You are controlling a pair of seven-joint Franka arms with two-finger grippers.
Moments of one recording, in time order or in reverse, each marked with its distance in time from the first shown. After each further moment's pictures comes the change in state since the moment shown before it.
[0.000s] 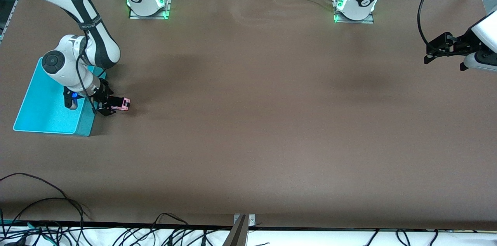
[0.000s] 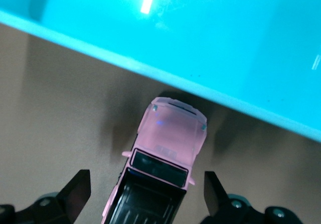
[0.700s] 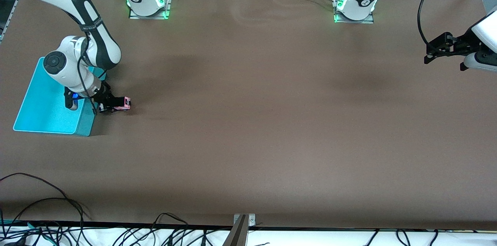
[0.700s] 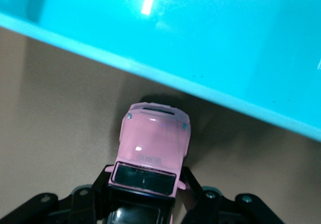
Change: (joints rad) left arm 0.000 0.000 0.000 0.000 0.000 0.000 0.000; right arm 0.000 0.013 0.000 0.003 0.000 0.025 0.009
